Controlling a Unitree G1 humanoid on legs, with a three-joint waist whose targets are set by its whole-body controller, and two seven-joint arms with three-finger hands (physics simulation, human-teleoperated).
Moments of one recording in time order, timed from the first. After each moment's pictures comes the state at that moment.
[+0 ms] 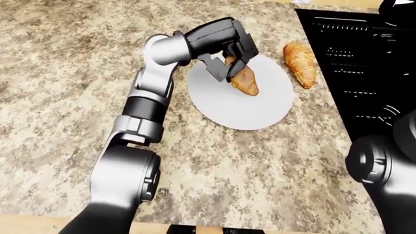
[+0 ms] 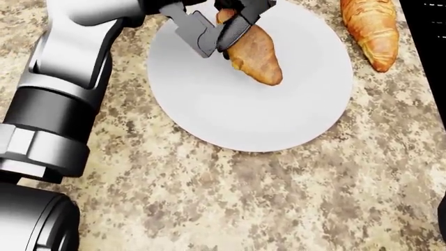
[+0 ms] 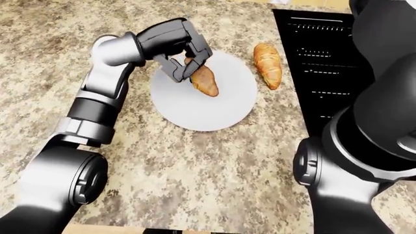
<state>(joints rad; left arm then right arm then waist) -1.34 0.17 0.01 0.87 0.21 -0.38 -0.92 -1.33 -0.55 -0.21 -0.44 0.24 1.31 0.00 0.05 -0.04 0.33</state>
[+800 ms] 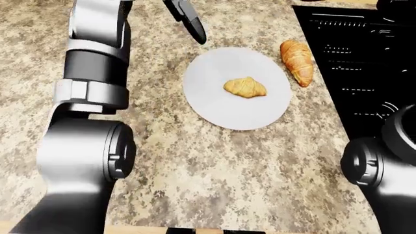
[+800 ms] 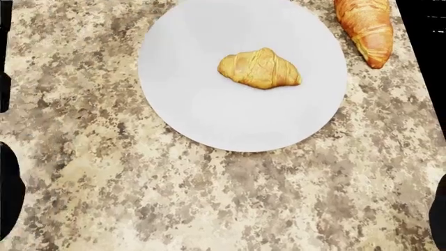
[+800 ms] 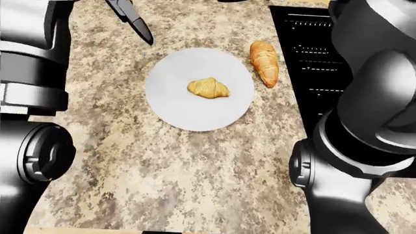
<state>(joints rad) -1.57 0.35 0.09 0.86 0.19 -0.23 -0.76 -1.32 -0.53 -0.17 -0.41 0.22 1.28 0.01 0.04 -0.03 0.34</state>
